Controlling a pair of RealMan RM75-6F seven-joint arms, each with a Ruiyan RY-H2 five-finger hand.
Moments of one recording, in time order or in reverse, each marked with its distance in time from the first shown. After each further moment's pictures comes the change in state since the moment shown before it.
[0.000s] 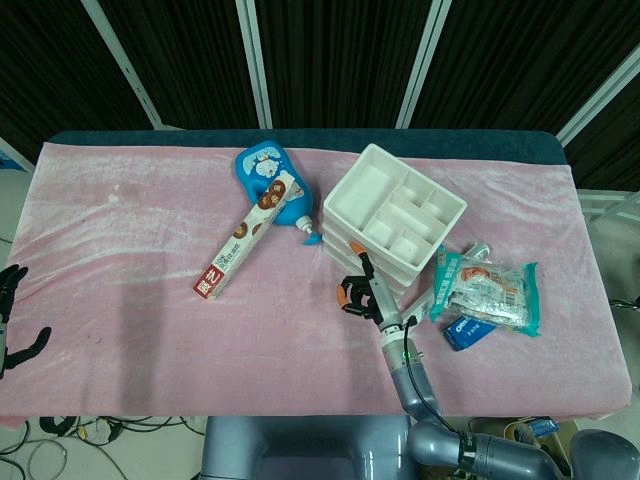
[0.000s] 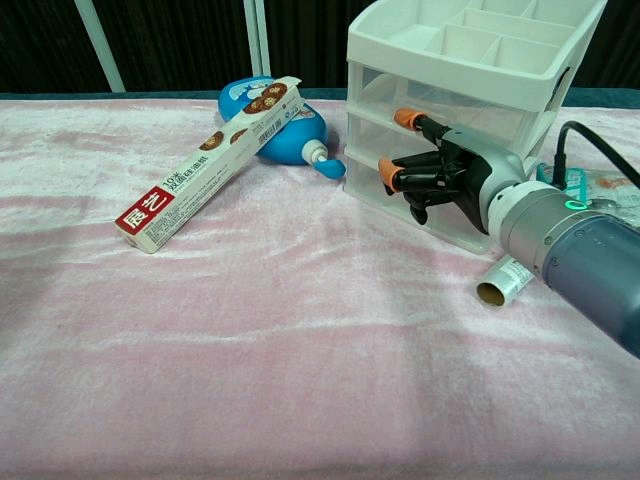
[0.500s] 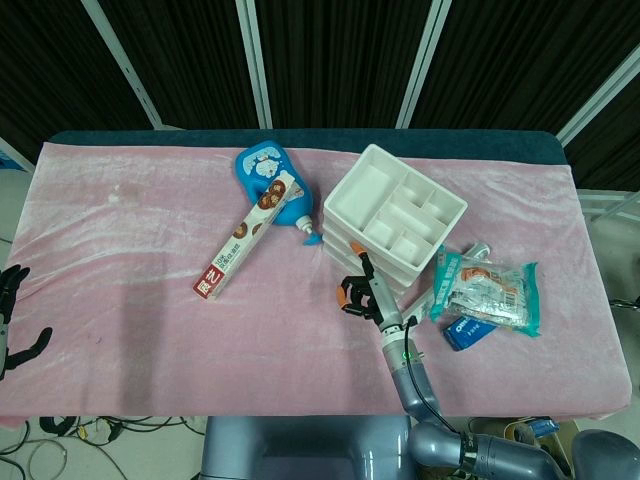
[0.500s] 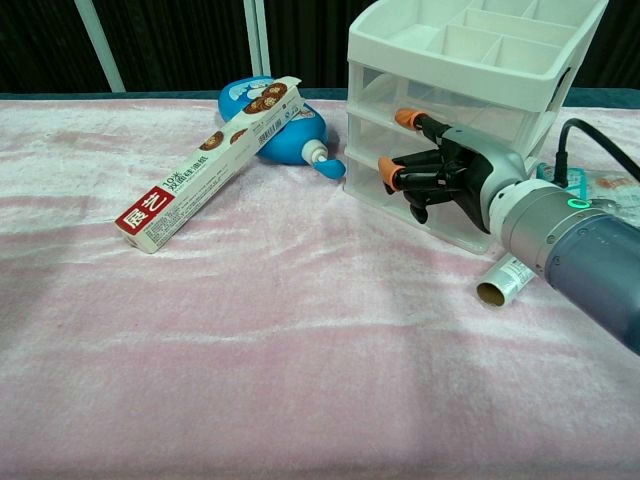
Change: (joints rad) left arm 0.000 -0.002 0.004 0.005 0.011 0.004 -0.002; right arm -0.002 0.007 0.001 -0.010 -0.001 0.002 -0.002
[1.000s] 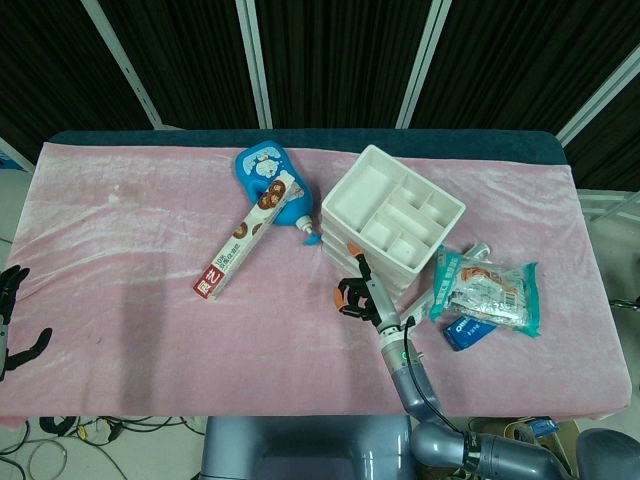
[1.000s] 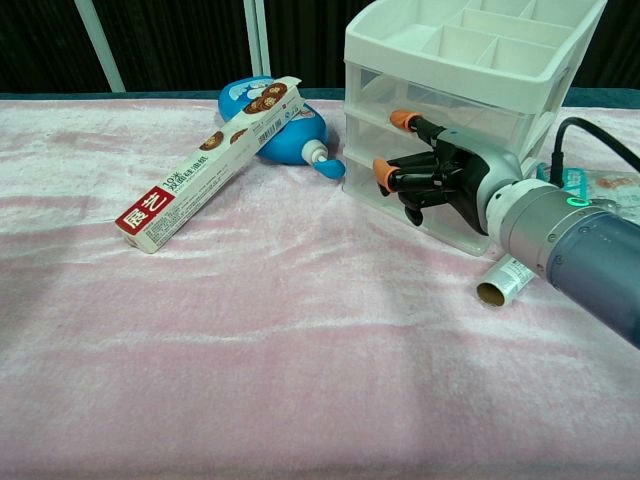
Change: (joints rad) left arm 0.003 0.000 0.000 -0.004 0.001 0.007 0.003; right arm 0.005 0.021 -0.006 -0.025 0.004 -0.040 0.017
